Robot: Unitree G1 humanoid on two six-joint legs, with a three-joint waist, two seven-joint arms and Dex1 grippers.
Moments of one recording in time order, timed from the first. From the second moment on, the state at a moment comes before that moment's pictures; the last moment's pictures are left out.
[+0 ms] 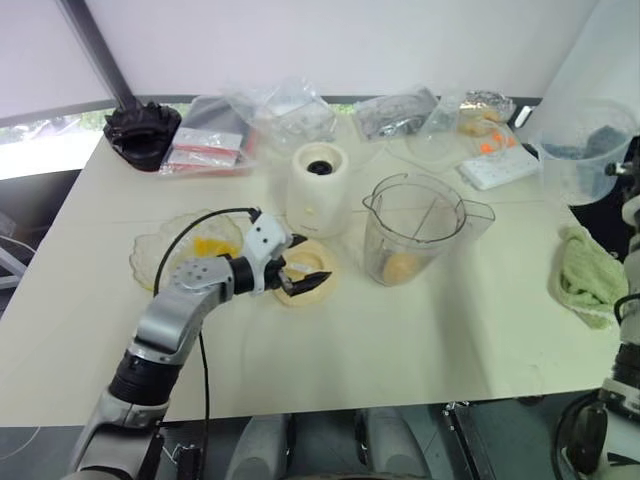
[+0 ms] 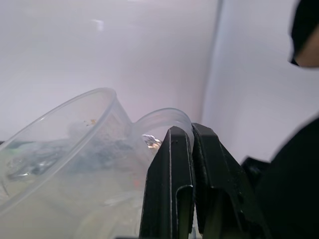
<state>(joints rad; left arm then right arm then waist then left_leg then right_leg) -0.39 0.45 -0.17 -0.20 -0.30 0.55 -0.80 -0.41 -0.70 -0.53 -0.03 0.38 0.28 0.13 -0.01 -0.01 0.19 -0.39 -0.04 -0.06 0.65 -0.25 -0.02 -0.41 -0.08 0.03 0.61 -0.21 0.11</state>
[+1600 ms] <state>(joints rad) -0.46 0.42 -0.21 -0.12 -0.28 0.49 -0.83 -0.30 -0.87 -0.32 -0.46 0.08 0.34 0.41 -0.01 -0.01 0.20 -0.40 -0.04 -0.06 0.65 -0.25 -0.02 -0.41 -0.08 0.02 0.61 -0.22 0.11</state>
